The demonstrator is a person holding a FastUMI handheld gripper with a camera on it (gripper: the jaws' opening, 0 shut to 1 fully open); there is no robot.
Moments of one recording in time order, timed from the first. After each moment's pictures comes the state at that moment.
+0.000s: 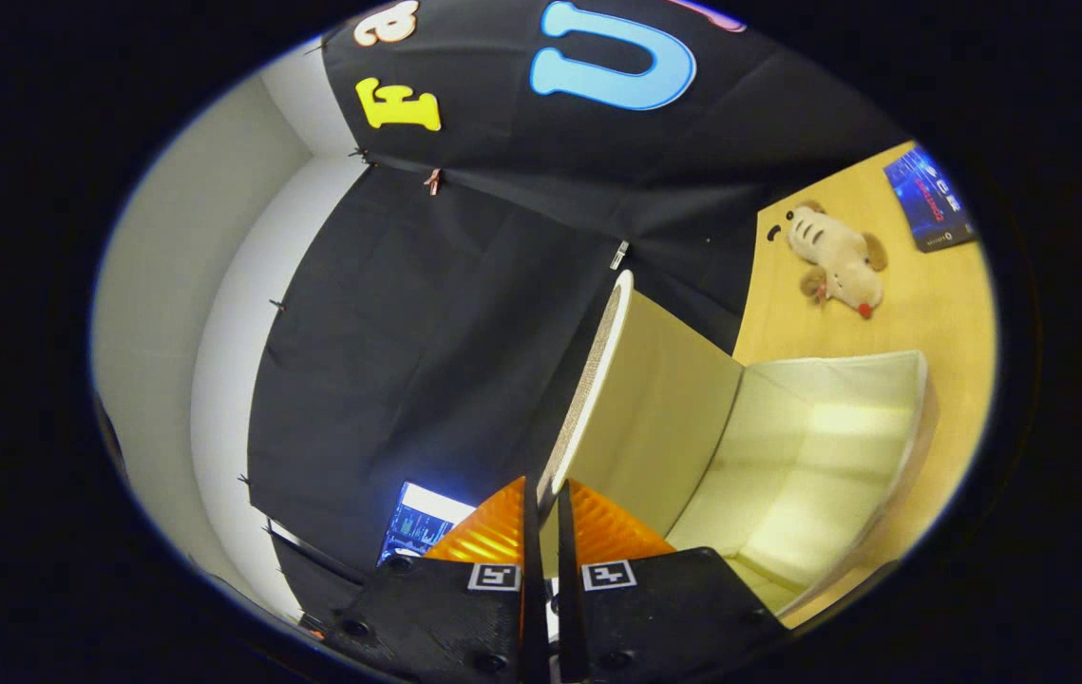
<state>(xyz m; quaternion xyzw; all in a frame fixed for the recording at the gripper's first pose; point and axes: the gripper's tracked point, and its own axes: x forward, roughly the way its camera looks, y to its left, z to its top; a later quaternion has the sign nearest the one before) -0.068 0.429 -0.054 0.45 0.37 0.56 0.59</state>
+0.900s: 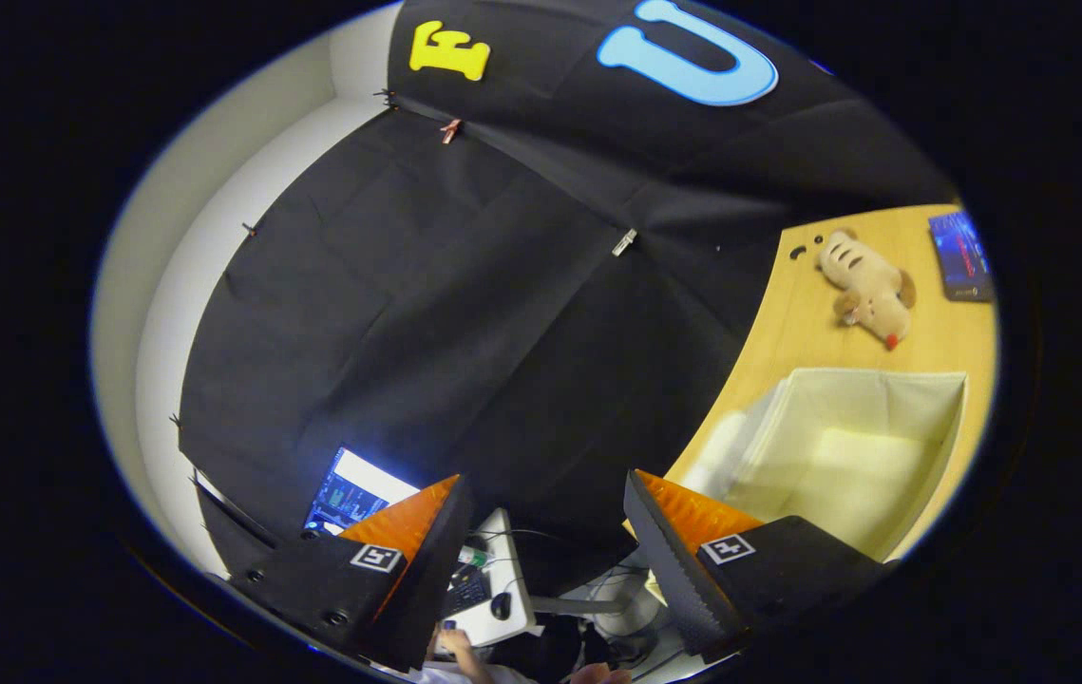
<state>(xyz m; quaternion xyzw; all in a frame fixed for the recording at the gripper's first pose) -0.101 0.490 -0.057 0.34 0.34 0.56 0.67</state>
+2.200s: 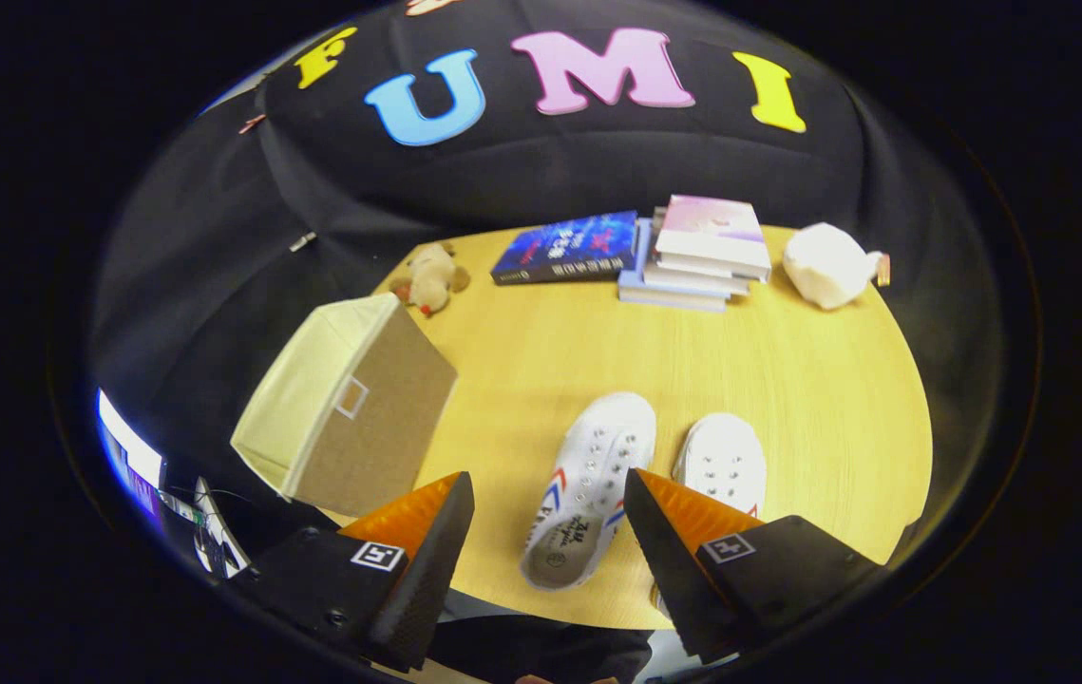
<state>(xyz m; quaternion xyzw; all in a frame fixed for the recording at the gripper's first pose) -0.088 0.125 -0.319 0.14 0.44 0.19 0.87</state>
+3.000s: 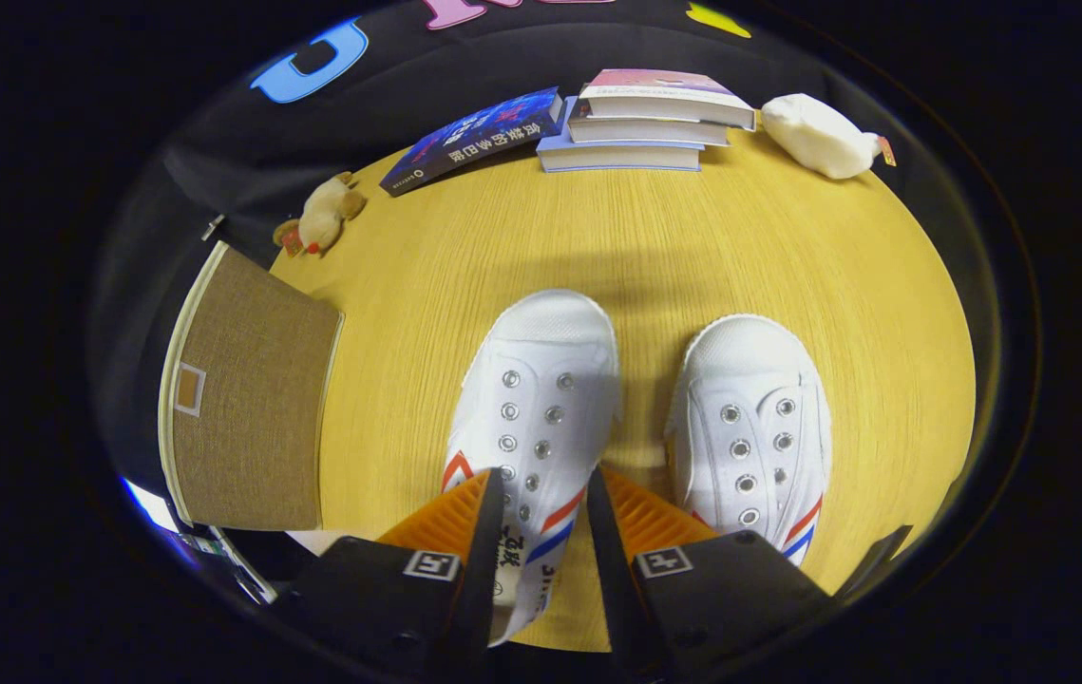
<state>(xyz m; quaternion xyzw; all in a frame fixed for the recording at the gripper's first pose) -0.068 0.117 -0.450 0.14 0.56 0.13 0.80</state>
